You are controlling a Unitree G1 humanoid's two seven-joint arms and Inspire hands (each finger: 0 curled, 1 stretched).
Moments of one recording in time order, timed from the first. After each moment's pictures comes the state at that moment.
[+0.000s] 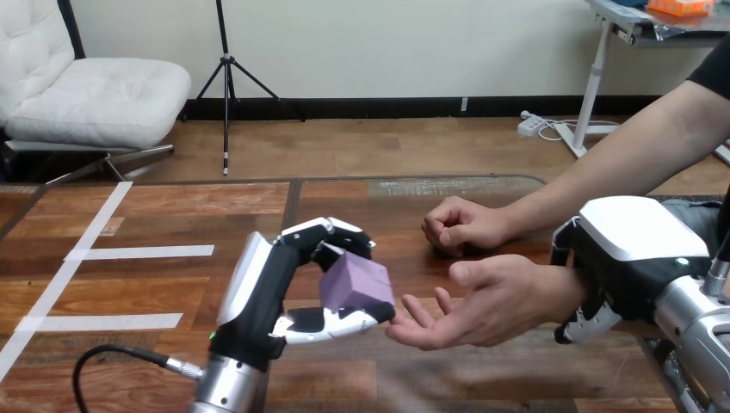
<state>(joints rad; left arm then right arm) -0.25 0.21 -0.19 0.91 0.42 -1.08 0.32 -0.04 -0.67 0.13 -0.28 -0.91 0.19 0.44</state>
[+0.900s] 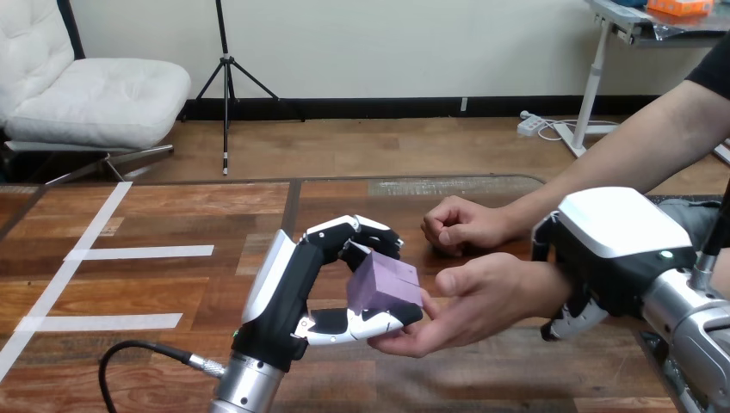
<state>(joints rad) -0.25 0.16 -0.19 0.89 0.42 -1.11 0.27 -0.06 -0.67 0.13 -0.30 -0.92 0.12 0.46</state>
